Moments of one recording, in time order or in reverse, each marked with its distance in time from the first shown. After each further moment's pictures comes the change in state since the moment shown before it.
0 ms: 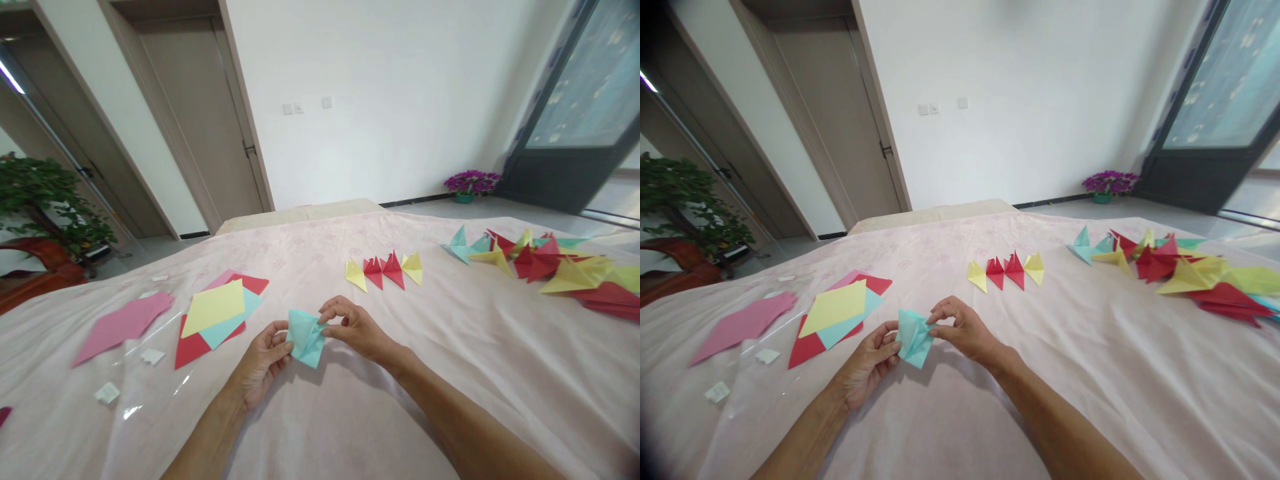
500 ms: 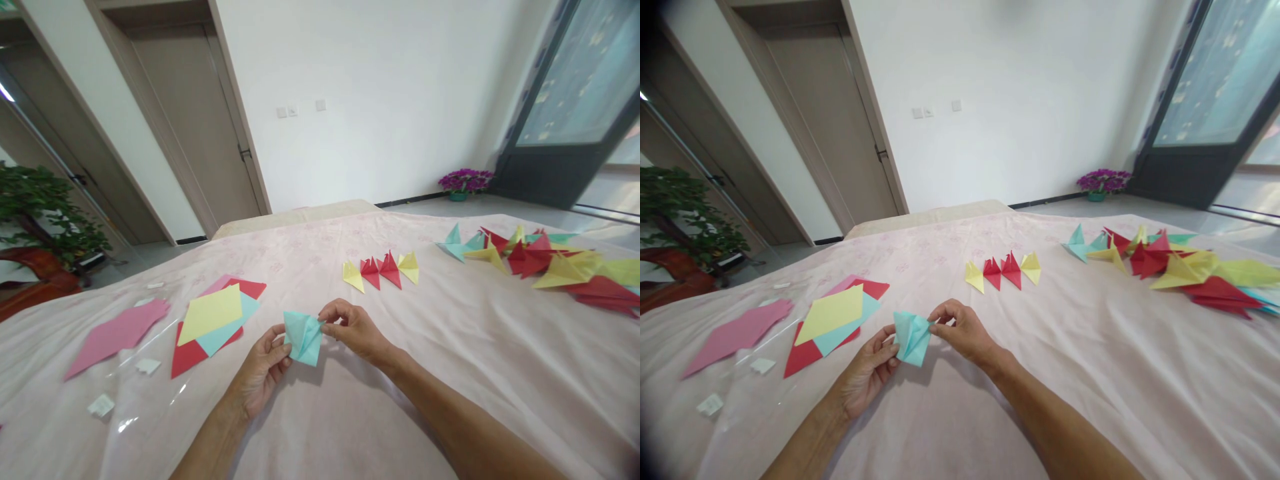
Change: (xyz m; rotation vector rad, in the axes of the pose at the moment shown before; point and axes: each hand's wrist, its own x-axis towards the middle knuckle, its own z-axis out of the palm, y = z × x) left_hand 0.002 -0.001 0.006 -0.109 -0.008 0.010; right_hand 0.000 0.003 0.003 0.038 0.104 0.156
